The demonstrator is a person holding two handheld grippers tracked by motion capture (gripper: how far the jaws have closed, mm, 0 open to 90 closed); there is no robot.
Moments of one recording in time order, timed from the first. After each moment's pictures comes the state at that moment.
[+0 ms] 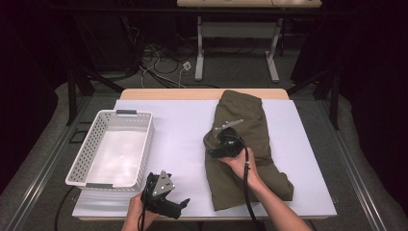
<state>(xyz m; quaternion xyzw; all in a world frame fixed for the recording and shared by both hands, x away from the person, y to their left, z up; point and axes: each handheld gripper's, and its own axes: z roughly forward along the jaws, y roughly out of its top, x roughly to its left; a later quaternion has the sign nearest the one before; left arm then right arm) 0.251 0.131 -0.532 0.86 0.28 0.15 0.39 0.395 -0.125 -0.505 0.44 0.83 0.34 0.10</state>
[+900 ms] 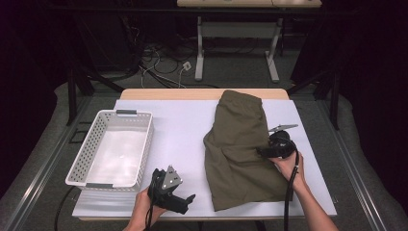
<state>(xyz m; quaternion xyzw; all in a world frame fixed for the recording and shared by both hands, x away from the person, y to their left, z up) 0.265 0.107 -0.519 0.87 0.30 0.15 0.36 0.398 -0.276 -0.527 0.51 0.78 0.32 0.17</state>
